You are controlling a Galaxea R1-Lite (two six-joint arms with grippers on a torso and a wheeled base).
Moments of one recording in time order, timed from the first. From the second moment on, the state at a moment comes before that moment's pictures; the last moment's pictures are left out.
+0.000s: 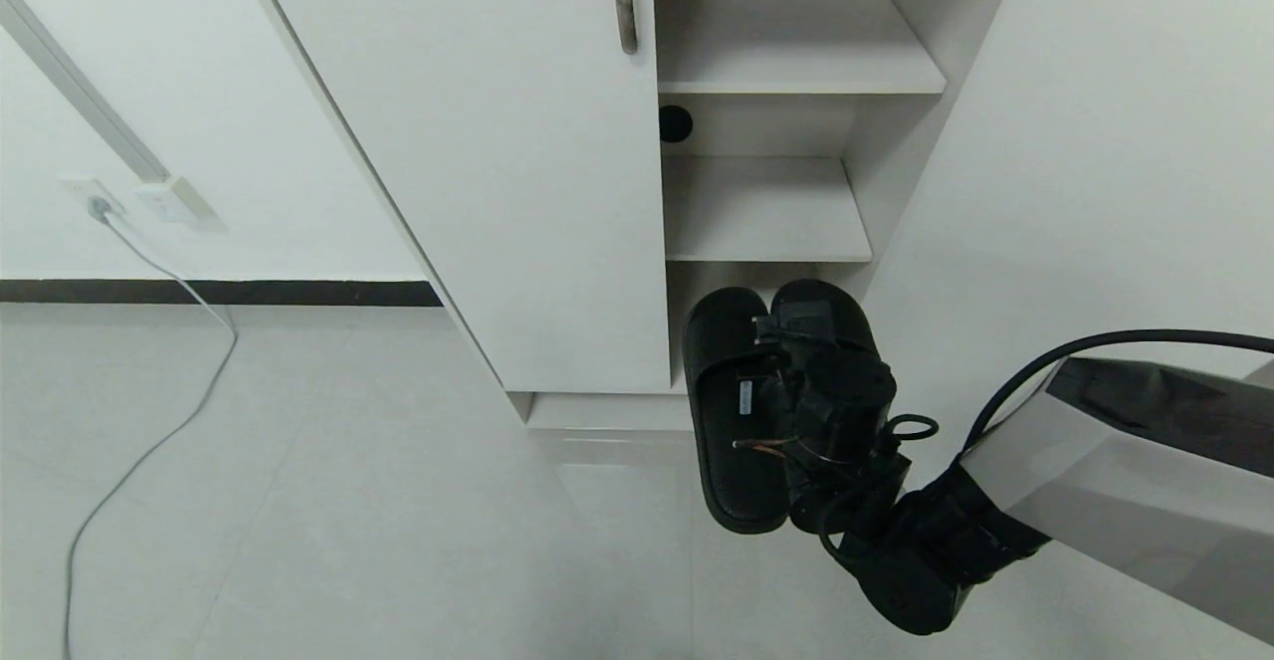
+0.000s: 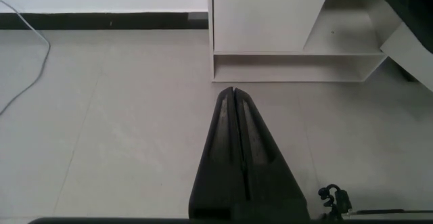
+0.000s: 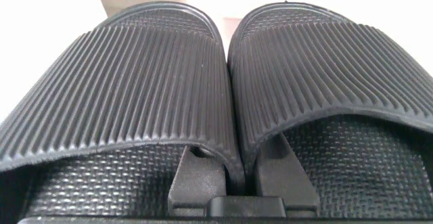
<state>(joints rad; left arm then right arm) 0.00 0.00 0.00 0.00 0.03 0.02 0.76 2.23 -1.03 -1.35 -0.74 -0.11</state>
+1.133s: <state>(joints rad) 0.00 0.00 0.00 0.00 0.03 0.02 0.76 2.19 -1.03 -1.33 -0.74 -0.11</state>
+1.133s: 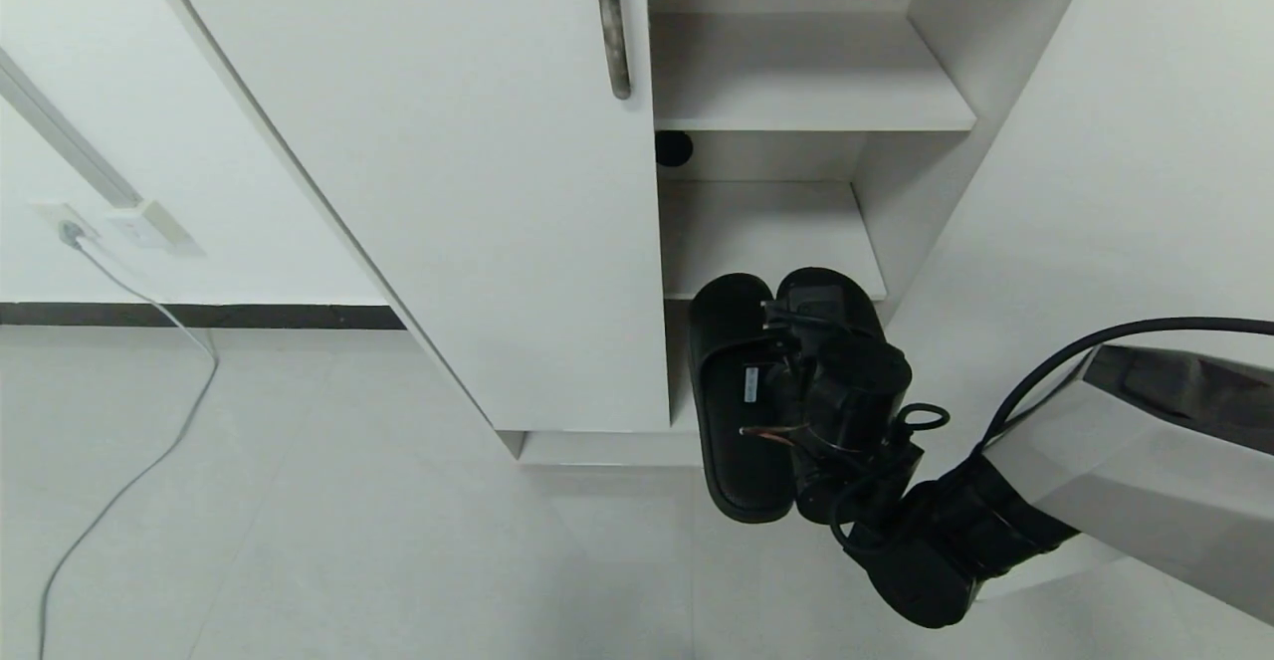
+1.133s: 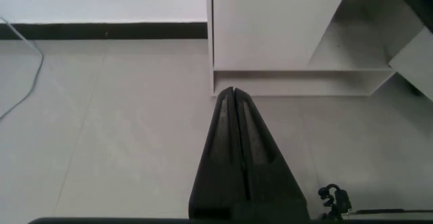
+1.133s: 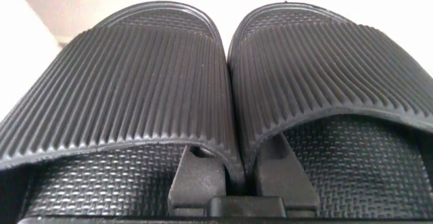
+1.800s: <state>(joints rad) 0.00 0.00 0.00 0.00 0.03 0.01 0.68 2.29 -1.18 -1.26 -0.67 -0.10</state>
